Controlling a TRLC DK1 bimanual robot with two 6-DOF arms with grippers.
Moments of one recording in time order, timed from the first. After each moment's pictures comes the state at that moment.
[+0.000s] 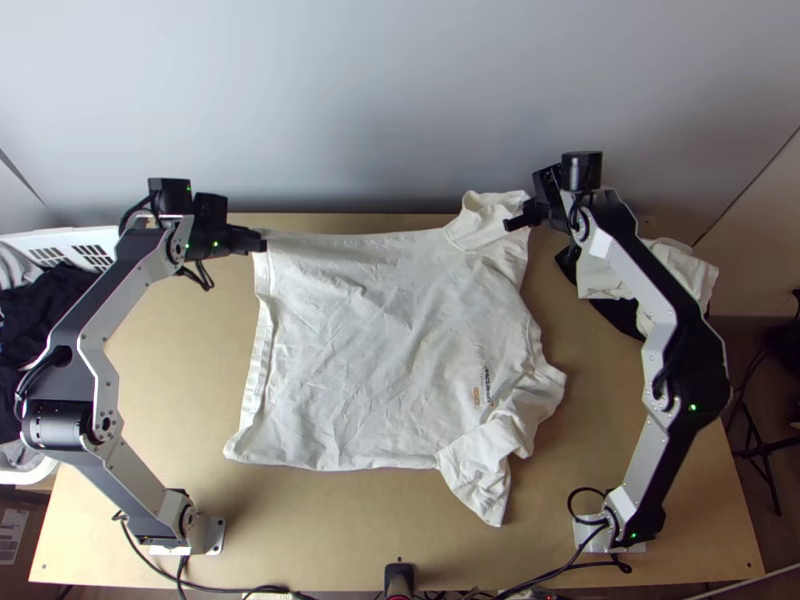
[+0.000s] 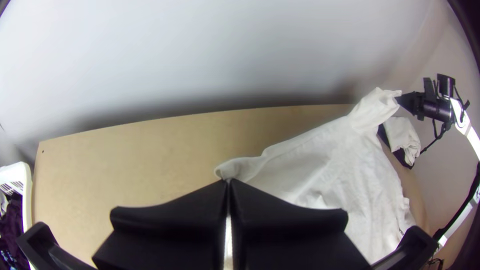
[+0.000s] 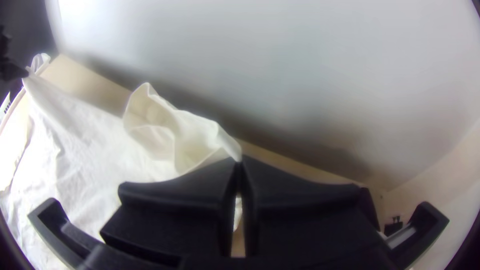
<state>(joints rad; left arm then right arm) 0.02 1.80 1.51 -0.42 0.35 0.09 0.18 1.99 1.75 -0.39 -0.03 -0.23</state>
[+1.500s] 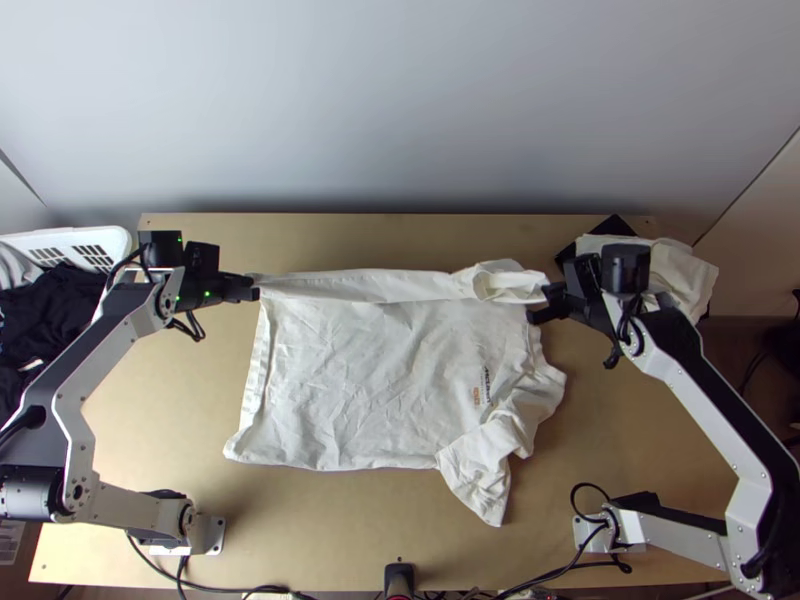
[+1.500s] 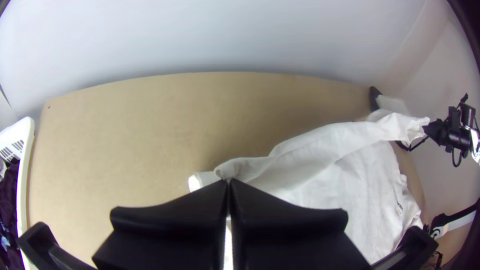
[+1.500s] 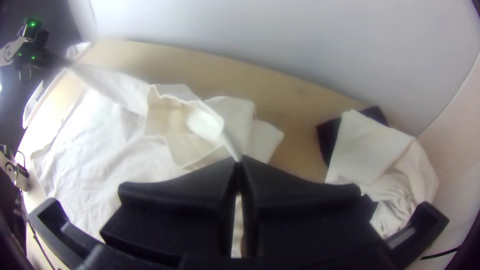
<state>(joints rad) 0.04 1.55 1.13 -0.35 0.35 0.09 0.21 1.32 1.02 -0.41 -0.12 -0.13</state>
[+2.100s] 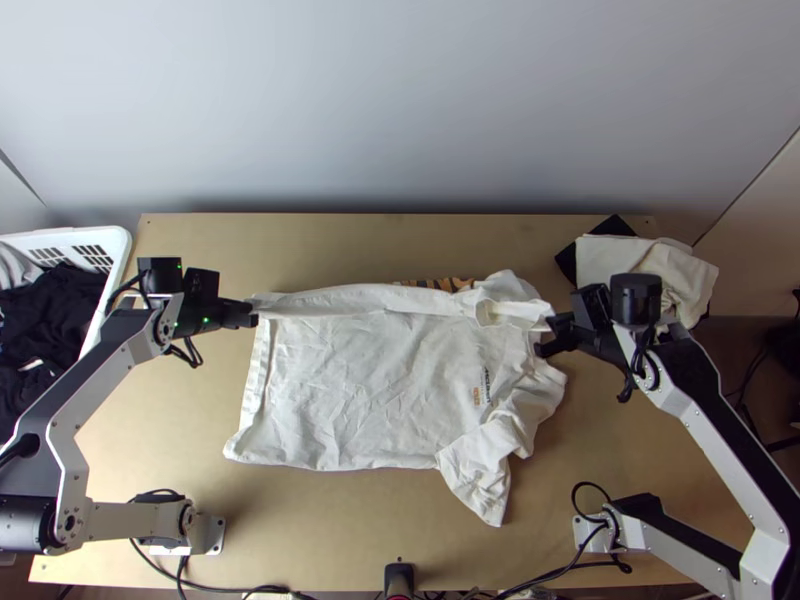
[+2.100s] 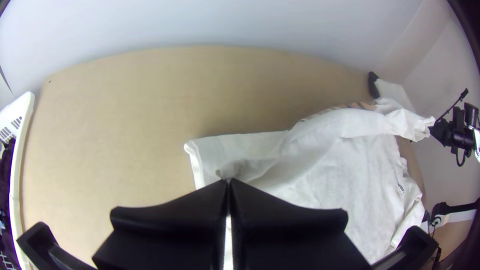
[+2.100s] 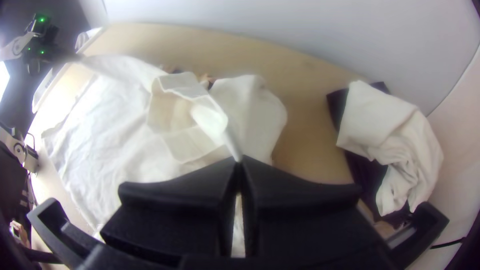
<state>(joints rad) 0.04 1.44 0.97 -0.35 0.35 0.10 0.22 1.14 0.91 -0.53 -0.14 -0.13</state>
